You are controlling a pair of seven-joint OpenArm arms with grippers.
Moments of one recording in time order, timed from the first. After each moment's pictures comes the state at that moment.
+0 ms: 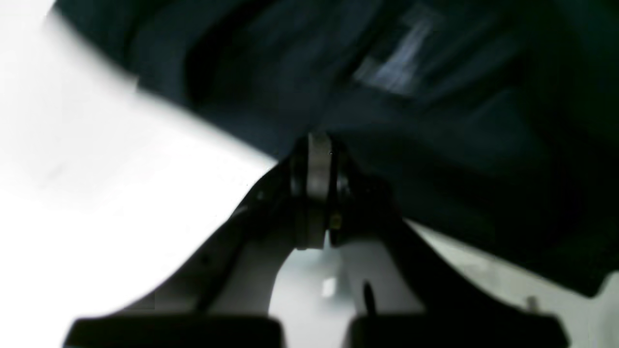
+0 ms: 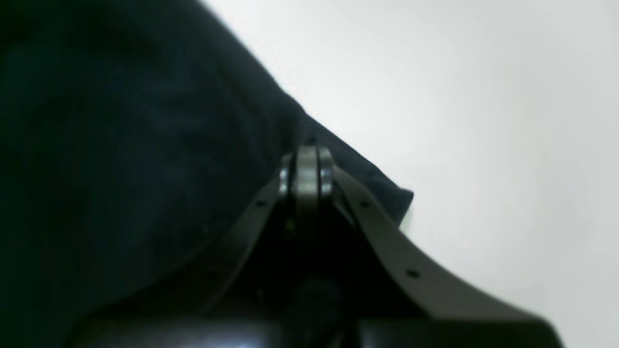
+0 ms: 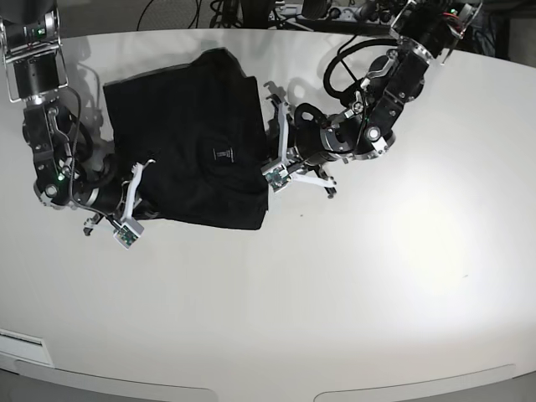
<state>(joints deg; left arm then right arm) -4.2 -20.3 31.9 99.1 -17.1 -26.0 44.9 9.0 31.6 -13.4 81.5 26.4 39.0 -42.7</state>
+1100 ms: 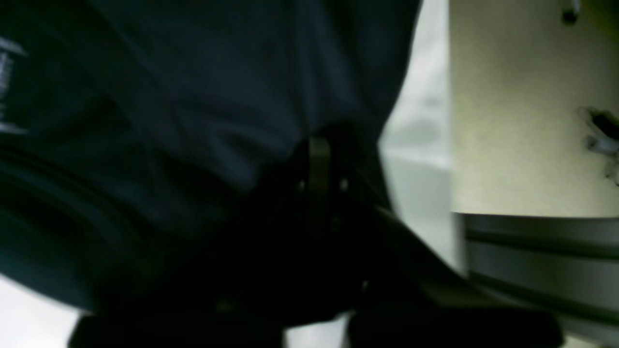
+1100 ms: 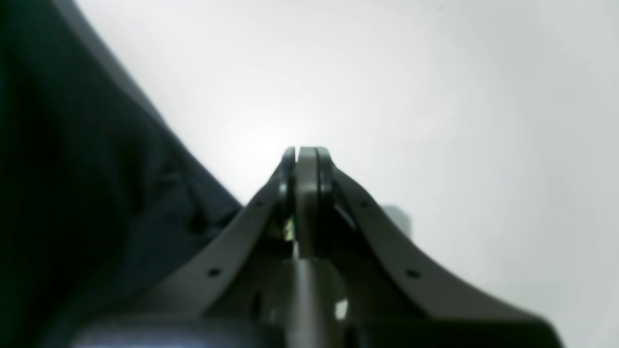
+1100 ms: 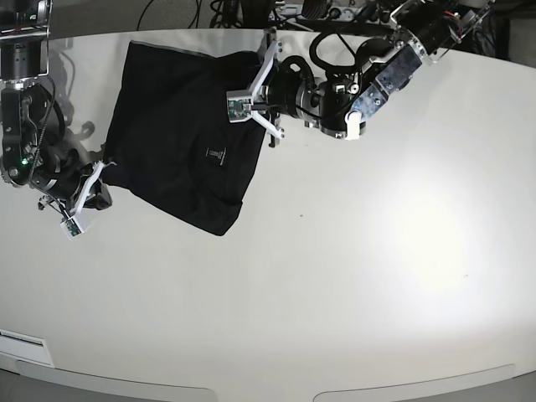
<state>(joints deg) -7.3 -21.7 45.0 99.1 -32.5 -41.3 50.5 3.6 33.1 -0.3 77.0 32.1 39.9 -43.3</state>
